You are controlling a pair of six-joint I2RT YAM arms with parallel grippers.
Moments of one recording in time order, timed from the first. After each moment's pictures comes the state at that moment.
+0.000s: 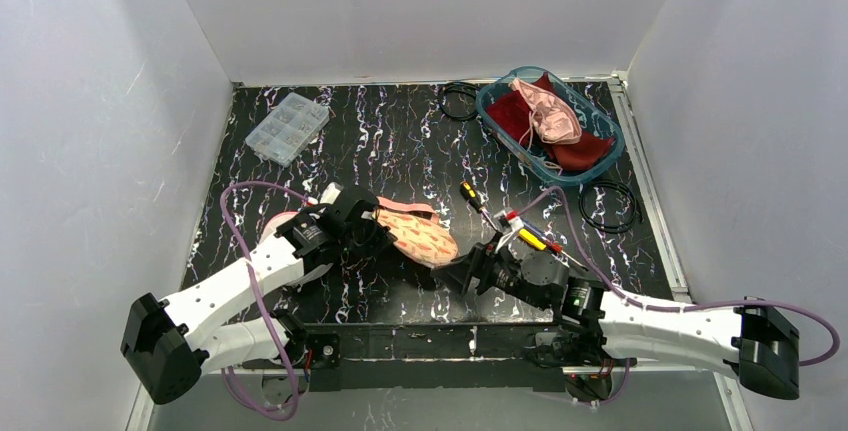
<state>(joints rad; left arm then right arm) -0.78 1.06 0.80 -0.66 -0.17 -1.48 1.21 0.78 0.28 0.33 0.15 0.81</state>
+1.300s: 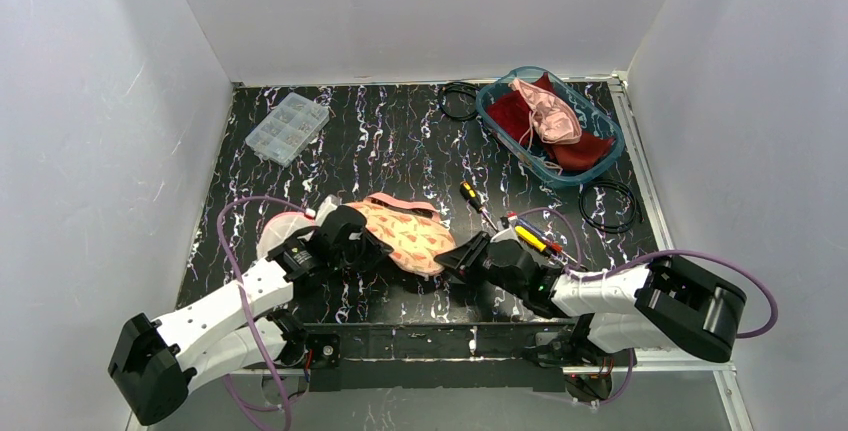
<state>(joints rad) -0.78 0.92 0.59 -0.49 -0.15 -1.40 1.05 1.26 0.23 0.57 0.16 1.49</state>
